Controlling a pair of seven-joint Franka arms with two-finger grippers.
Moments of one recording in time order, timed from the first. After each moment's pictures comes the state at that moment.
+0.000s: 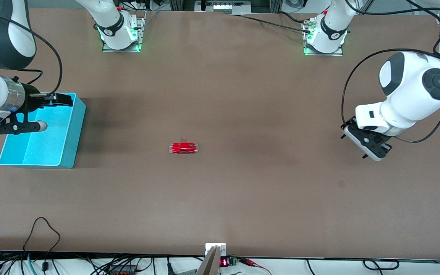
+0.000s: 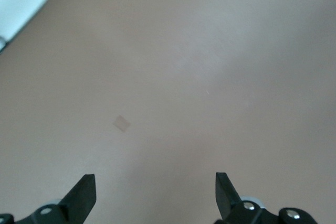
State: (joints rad) left arm 0.15 0.20 -0.25 -1.89 0.02 2.24 0.62; right arm 0.12 0.22 -0.09 -1.54 0.01 1.44 -0.14
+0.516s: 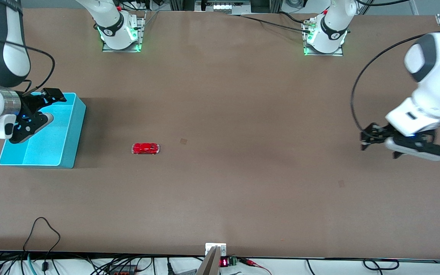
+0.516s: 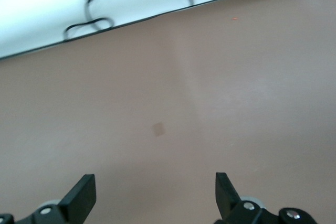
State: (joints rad) left arm 0.10 0.15 -0.13 -1.72 0.02 2.11 0.19; right arm 0.06 0.28 -0.11 -1.59 0.01 1.46 -0.72
